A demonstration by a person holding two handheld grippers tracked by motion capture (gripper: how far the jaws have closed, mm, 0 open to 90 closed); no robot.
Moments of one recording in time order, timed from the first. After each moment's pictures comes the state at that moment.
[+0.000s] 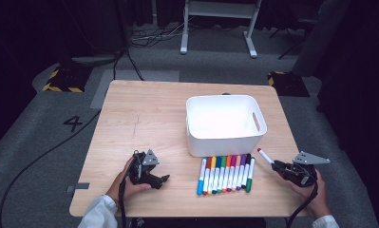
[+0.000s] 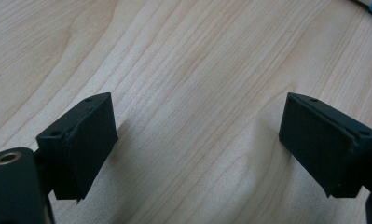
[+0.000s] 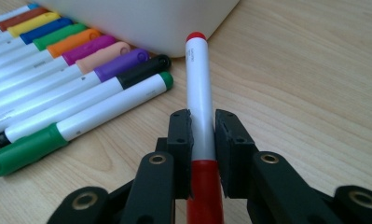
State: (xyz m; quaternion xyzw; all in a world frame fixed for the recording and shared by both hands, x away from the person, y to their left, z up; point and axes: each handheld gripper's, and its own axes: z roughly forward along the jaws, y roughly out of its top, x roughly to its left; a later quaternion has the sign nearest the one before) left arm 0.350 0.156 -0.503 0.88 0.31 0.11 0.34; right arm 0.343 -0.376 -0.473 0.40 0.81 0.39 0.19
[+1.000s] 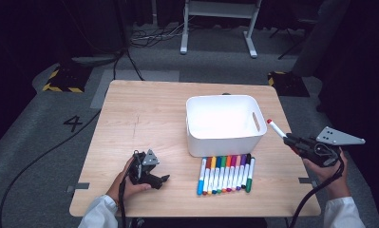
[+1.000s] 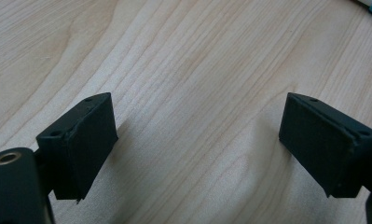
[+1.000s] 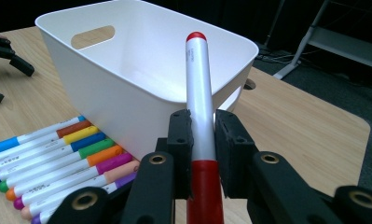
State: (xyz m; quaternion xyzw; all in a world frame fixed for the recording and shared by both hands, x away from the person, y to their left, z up) left arm 0.350 0.156 -0.503 0.88 0.31 0.11 0.34; right arm 0.355 -0.378 -0.360 0.31 0.79 0.47 0.25
